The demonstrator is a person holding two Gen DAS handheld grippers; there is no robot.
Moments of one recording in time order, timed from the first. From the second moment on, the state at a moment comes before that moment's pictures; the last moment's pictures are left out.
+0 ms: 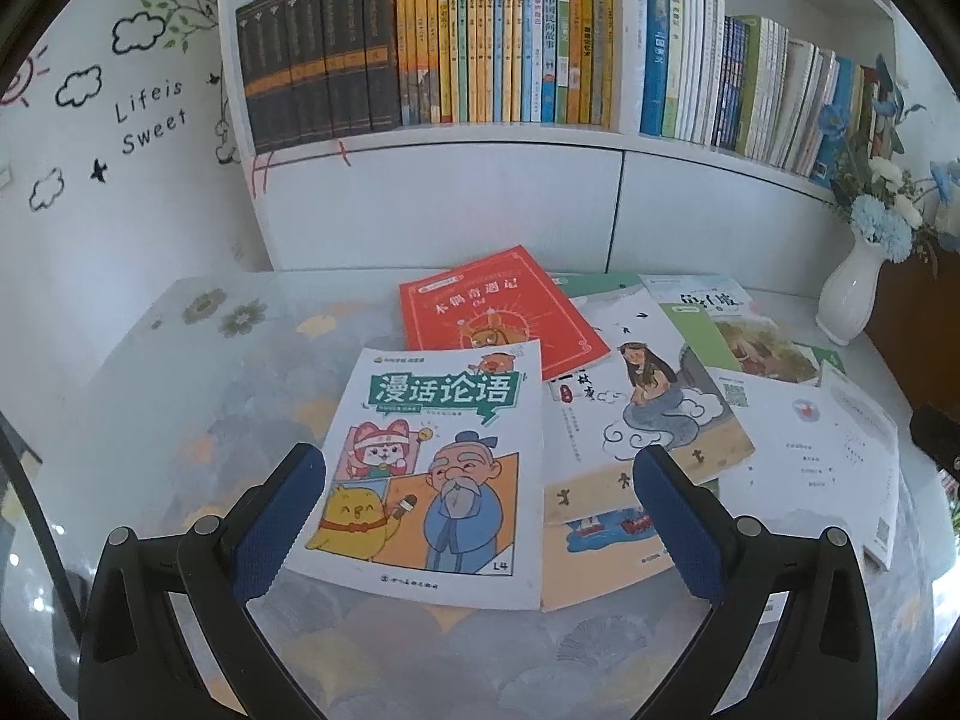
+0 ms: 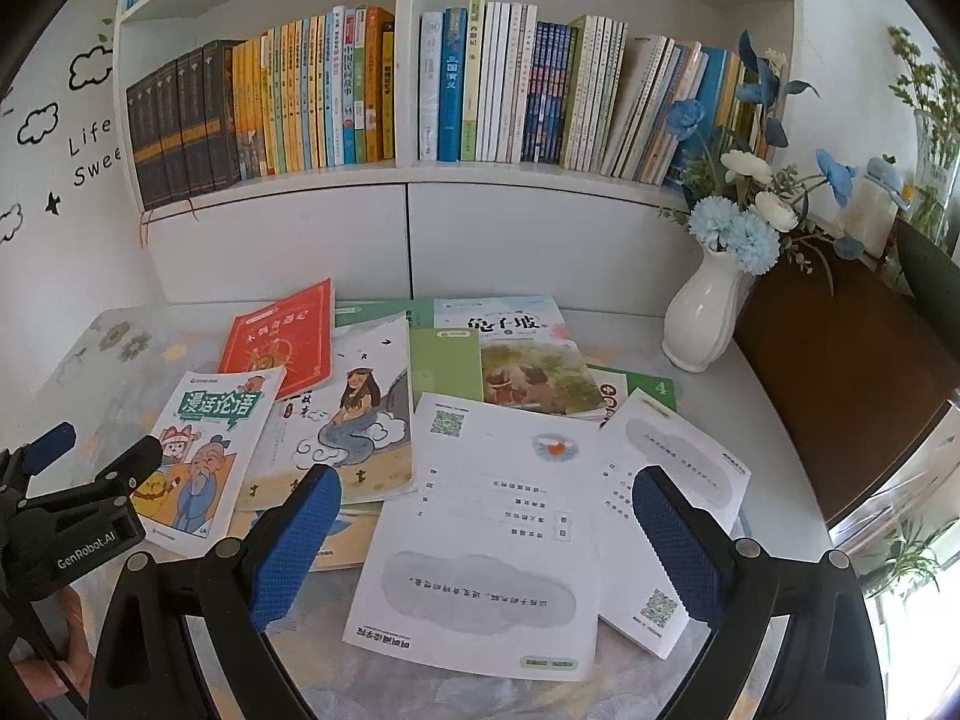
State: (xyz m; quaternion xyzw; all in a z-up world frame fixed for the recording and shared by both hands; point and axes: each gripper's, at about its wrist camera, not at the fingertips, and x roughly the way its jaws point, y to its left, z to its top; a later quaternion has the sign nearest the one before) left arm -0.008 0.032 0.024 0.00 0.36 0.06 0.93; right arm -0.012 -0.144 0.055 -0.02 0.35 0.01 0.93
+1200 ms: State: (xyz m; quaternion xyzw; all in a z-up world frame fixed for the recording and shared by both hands) left arm -0.004 0.028 0.017 -0.03 0.36 0.00 0.93; right arm -0.010 -0.153 0.050 0.00 0.34 0.05 0.94
